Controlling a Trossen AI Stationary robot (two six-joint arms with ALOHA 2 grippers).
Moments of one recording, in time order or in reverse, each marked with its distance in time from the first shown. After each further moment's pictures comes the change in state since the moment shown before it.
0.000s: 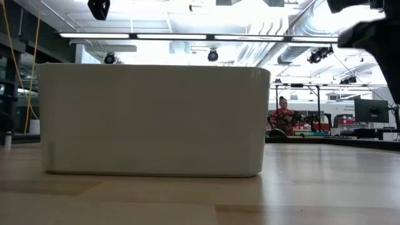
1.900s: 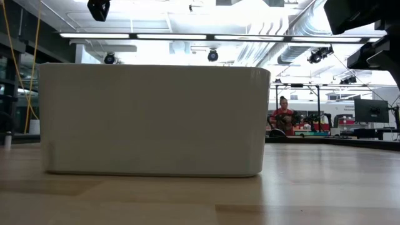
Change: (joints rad) left arm 0.000 0.000 0.000 -0.019 0.000 0.000; right arm -0.008 -0.068 -0.168 0.232 -0.039 0.111
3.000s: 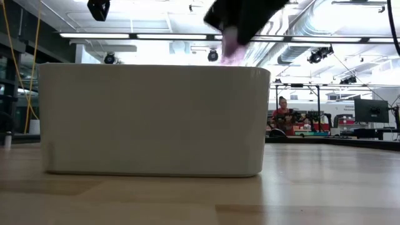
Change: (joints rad) left arm 0.000 0.000 0.000 0.002 0.000 0.000; right arm -0.293 0.192 0.491 -0.030 -0.072 -0.806
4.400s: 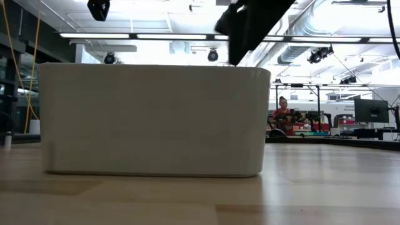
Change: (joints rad) left arm 0.000 0.000 0.000 0.000 0.000 0.000; right arm -0.046 -0.009 -0.002 -0.075 0.001 0.087
